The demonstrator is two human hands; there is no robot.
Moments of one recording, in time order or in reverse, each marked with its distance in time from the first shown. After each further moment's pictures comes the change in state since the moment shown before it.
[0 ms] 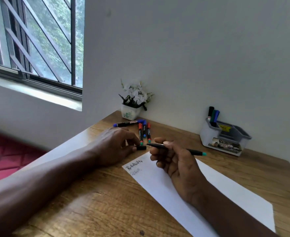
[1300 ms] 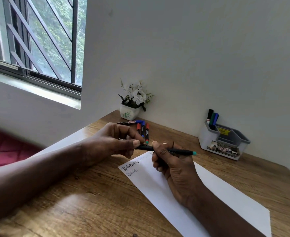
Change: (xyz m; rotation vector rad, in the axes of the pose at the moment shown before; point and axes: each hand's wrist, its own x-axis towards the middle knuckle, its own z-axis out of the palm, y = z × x) left_hand -0.011 0.009 -0.002 -1.188 -0.091 -0.116; right_hand -0.002 0.005 -0.003 -0.176 -0.017 -0.154
